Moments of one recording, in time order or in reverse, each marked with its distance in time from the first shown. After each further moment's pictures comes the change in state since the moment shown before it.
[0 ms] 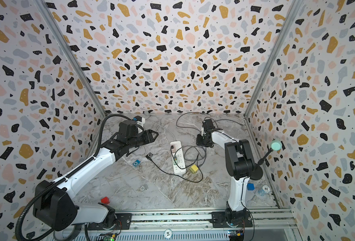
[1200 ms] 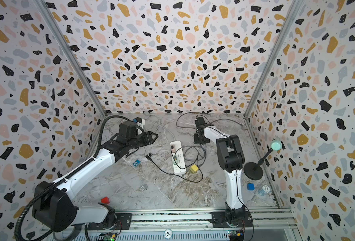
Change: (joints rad) left arm 0.000 -0.011 -0.019 -0.013 0.000 0.008; right arm 0.059 0.142 0.208 -0.143 0.218 -0.054
